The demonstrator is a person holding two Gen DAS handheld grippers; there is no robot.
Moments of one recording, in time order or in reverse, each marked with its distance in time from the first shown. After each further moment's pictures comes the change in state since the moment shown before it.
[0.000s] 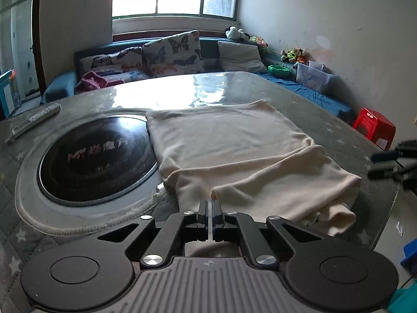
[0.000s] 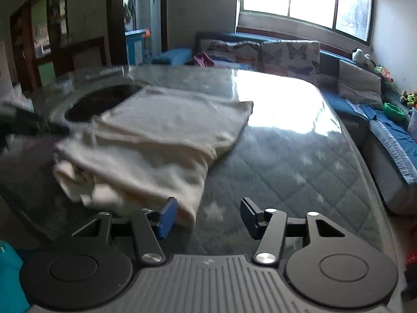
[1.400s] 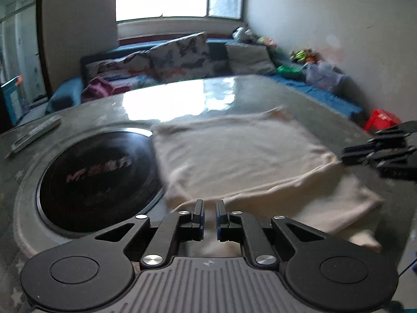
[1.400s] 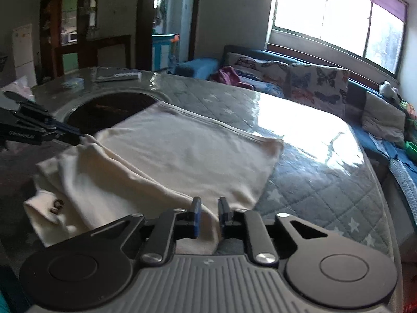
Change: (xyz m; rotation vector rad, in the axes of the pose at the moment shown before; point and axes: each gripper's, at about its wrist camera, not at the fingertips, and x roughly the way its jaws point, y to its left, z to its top) left arm 0.025 -0.010 0.029 0.030 -0.018 0.017; right arm 0.070 0.013 0.044 -0.156 -0.047 0.074
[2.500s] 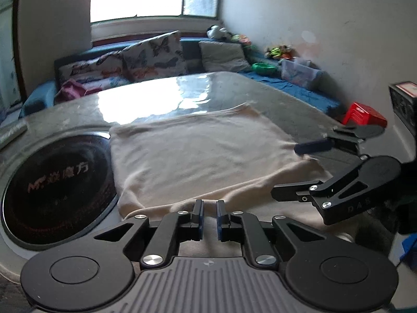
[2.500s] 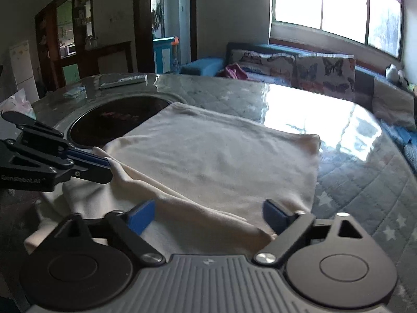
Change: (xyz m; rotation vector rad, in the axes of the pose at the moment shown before) left arm 0.013 -0.028 -0.004 0.060 0.005 -0.078; right arm 0.036 0.029 0.003 0.064 -0.017 0.014
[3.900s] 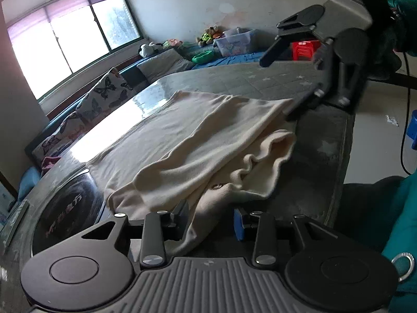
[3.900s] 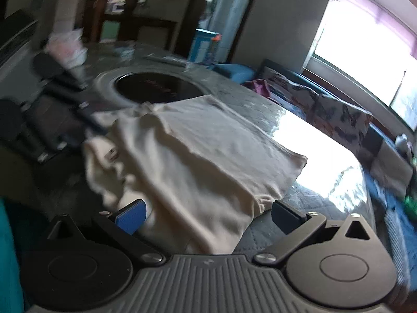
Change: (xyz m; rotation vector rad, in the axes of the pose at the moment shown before) left arm -0.043 -0.052 -0.067 0.485 -0.025 -0.022; right arm -0.087 0.029 -0.036 -0.393 0.029 0.000
